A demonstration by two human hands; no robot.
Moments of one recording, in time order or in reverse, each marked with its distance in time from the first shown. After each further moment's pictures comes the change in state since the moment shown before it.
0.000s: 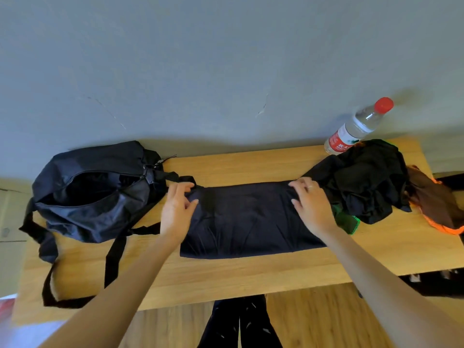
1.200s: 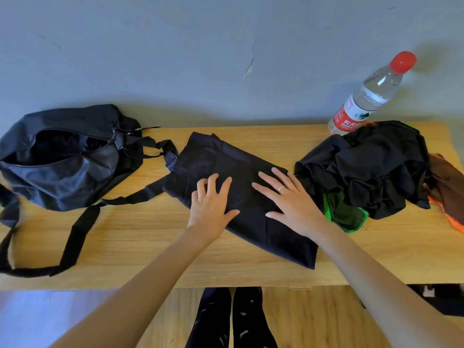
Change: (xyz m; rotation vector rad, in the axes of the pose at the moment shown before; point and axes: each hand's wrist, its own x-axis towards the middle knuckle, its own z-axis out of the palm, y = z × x) left_hand -0.043 0.053 0.122 0.708 -0.231 0.162; right_hand -0.014 0.032 0.050 -0.137 -0.156 -0.484
